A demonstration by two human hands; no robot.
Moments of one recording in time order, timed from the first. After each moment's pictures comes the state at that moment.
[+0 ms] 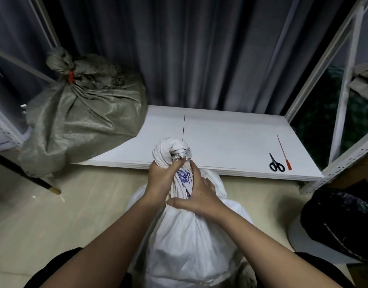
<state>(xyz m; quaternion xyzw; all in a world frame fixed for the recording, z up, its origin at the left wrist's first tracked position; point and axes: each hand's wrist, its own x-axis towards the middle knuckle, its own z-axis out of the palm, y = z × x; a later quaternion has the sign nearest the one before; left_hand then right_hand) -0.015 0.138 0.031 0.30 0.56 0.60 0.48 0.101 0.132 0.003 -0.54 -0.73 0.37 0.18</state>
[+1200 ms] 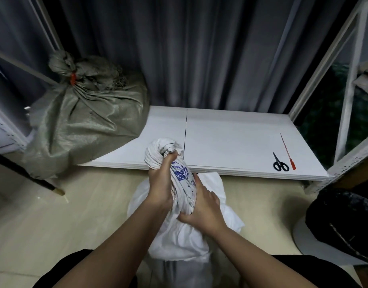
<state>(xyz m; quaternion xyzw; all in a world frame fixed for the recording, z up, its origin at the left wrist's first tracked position) -0.010 0.140 0.038 0.10 0.50 0.65 0.56 0.105 0.122 -0.046 -0.58 -0.75 0.26 0.18</state>
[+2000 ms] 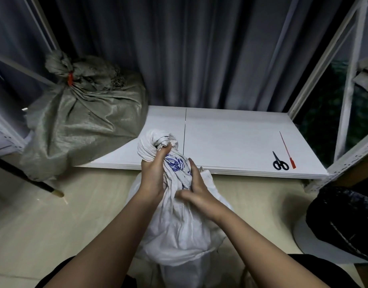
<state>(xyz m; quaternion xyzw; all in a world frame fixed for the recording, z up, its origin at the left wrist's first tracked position) -0.029 0.154 0.040 0.15 0.49 0.66 0.55 0.089 0.145 -0.016 -0.48 -0.64 0.52 0.28</state>
